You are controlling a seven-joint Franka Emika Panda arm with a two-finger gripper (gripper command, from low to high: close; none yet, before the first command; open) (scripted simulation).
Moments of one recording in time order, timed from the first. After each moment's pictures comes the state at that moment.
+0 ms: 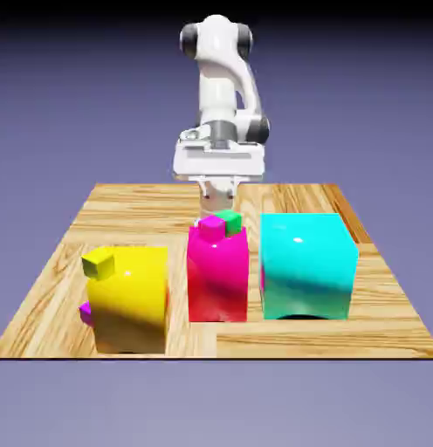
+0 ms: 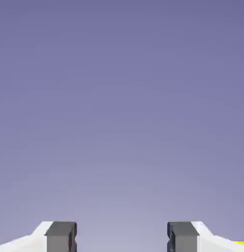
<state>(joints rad) 0.04 -0.58 -0.04 -2.80 -0.02 3.02 0.79</state>
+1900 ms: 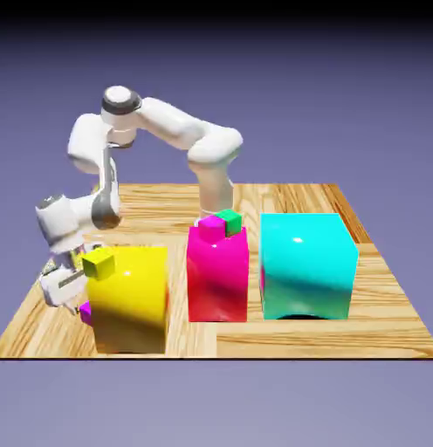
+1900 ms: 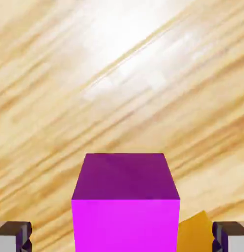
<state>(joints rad) 1.18 -1.24 -2.03 -2.14 -1.16 2.31 2.84</state>
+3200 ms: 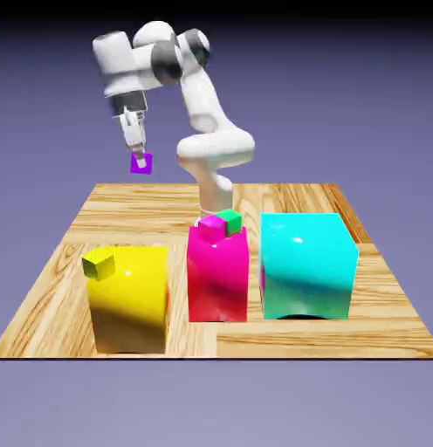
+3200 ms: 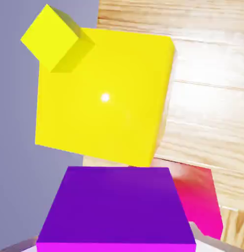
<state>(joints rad) 0.32 -0.80 -0.65 -2.43 -0.20 1.89 1.96</state>
